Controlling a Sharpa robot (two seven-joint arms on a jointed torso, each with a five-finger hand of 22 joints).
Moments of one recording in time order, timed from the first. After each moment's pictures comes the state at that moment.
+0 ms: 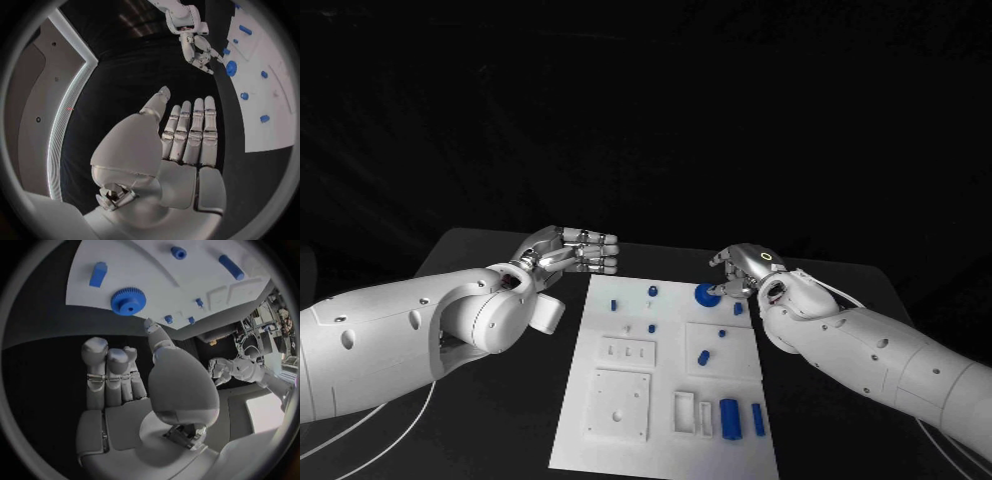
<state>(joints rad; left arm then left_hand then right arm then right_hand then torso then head) 1.42 -0.84 -0.19 1.50 -0.06 -0.27 0.32 1.38 0.02 0.05 -0.16 0.19 1.01 0.15 0.06 0.06 1.11 0.14 0.05 0.06 1.11 0.14 0.07 0.06 0.09 1.00 0.13 0.19 0.08 1.06 -0.53 0.23 0.99 -1.74 -0.43 -0.13 1.32 -0.17 0.03 -0.10 0.29 0.96 0.11 0.06 0.06 1.23 0.01 1.02 1.12 1.43 -0.06 1.06 1.00 0.08 1.46 -0.09 0.78 1.31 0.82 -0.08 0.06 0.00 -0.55</state>
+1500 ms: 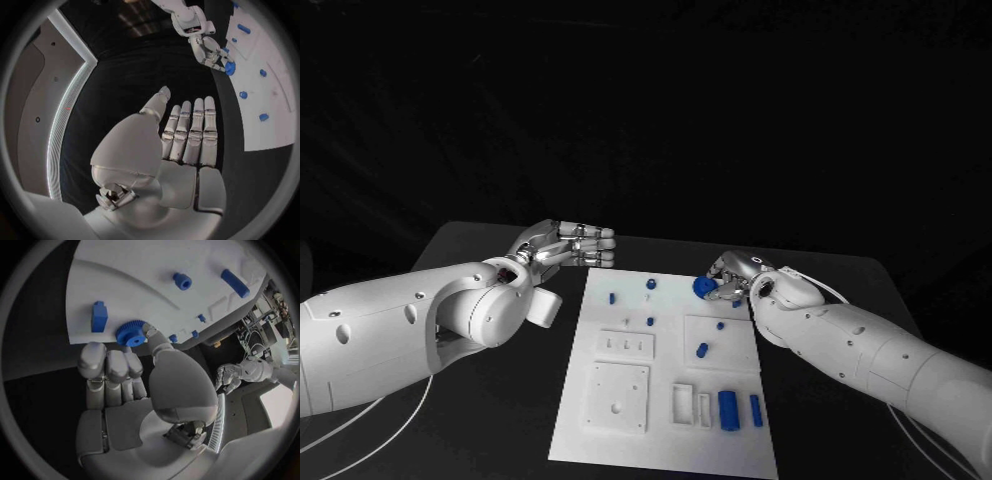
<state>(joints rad) 1.42 -0.84 -0.19 1.49 -0.06 -0.27 0.32 1.38 0.02 0.06 -0.16 0.19 1.01 0.15 0.06 0.06 1.11 0.14 0.05 0.06 1.11 0.14 0.07 0.06 0.09 0.99 0.12 0.19 0.08 1.06 -0.44 0.23 0.83 -1.67 -0.31 -0.10 1.27 -0.12 0.08 -0.16 0.32 1.05 0.11 0.06 0.06 1.30 0.01 1.12 1.25 1.45 -0.06 1.07 1.13 0.08 1.46 -0.09 0.91 1.31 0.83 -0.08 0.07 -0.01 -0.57</state>
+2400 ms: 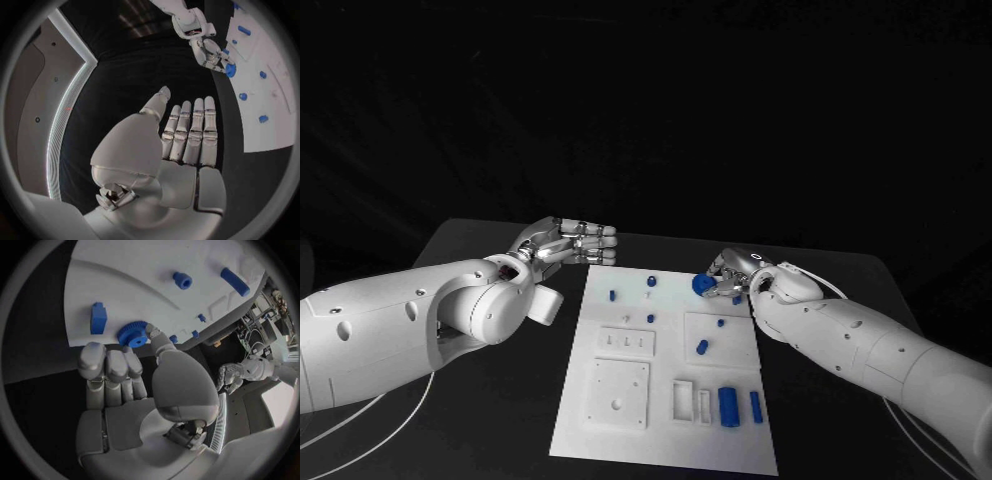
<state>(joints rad) 1.42 -0.84 -0.19 1.49 -0.06 -0.27 0.32 1.38 0.02 0.06 -0.16 0.19 1.01 0.15 0.06 0.06 1.11 0.14 0.05 0.06 1.11 0.14 0.07 0.06 0.09 0.99 0.12 0.19 0.08 1.07 -0.42 0.23 0.80 -1.65 -0.28 -0.09 1.22 -0.09 0.14 -0.17 0.36 1.10 0.09 0.06 0.06 1.30 0.00 1.12 1.26 1.45 -0.07 1.07 1.14 0.08 1.46 -0.09 0.92 1.31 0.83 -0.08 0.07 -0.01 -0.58</state>
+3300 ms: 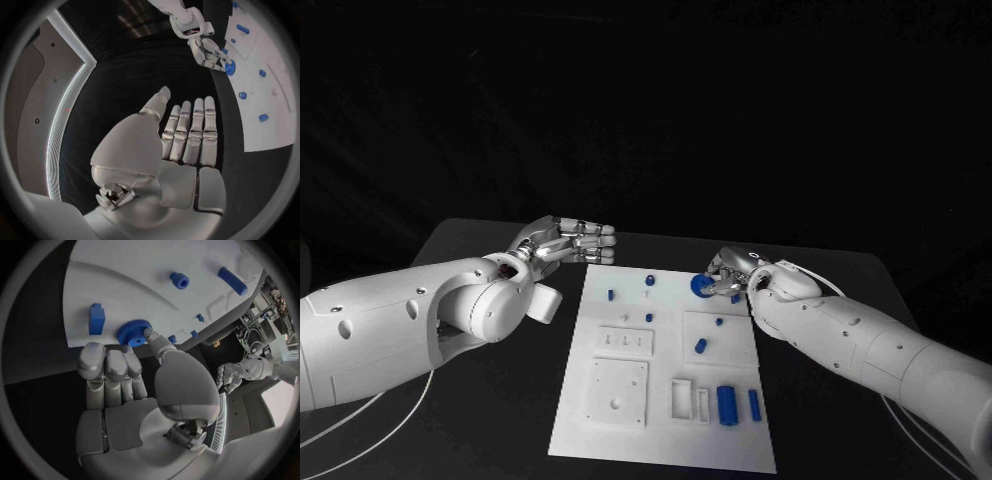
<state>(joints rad) 1.42 -0.83 -0.19 1.48 -0.07 -0.26 0.31 1.38 0.02 0.06 -0.17 0.19 1.01 0.15 0.06 0.06 1.11 0.14 0.05 0.06 1.11 0.14 0.07 0.06 0.09 0.99 0.12 0.19 0.08 1.07 -0.43 0.23 0.80 -1.65 -0.27 -0.08 1.18 -0.10 0.33 -0.15 0.28 1.12 0.09 0.06 0.06 1.31 0.00 1.12 1.26 1.45 -0.07 1.07 1.14 0.08 1.46 -0.09 0.93 1.31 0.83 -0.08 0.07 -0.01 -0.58</state>
